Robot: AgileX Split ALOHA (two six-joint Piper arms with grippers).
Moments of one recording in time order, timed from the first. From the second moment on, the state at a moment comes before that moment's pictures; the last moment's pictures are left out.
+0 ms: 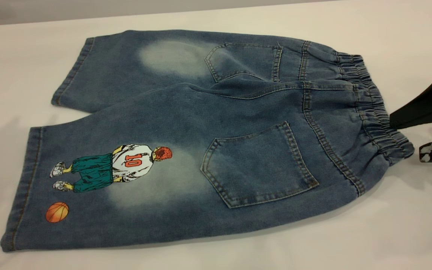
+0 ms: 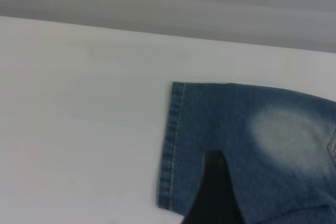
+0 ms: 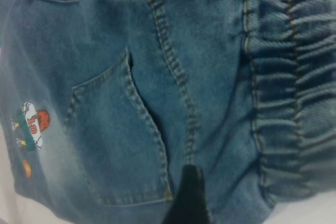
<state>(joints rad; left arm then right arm) -0.01 1.23 -0.84 -0.26 0.29 0.10 -0.37 2.04 -0.53 1.58 0.81 -1.51</state>
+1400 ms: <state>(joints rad) -0.01 1.23 -0.84 -0.26 0.29 0.10 -0.37 2.24 -0.53 1.75 1.00 -1.57</state>
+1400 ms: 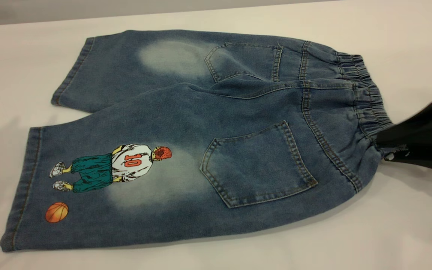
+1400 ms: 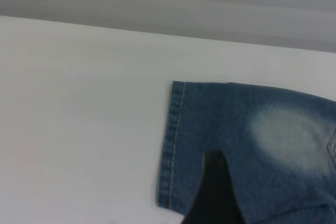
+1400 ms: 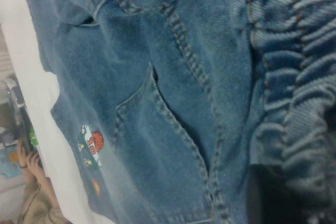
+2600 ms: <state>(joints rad) -0.14 1.36 -0.65 -0.26 0.74 0.07 -0.37 2.24 -0.53 1.74 0.97 -1.57</state>
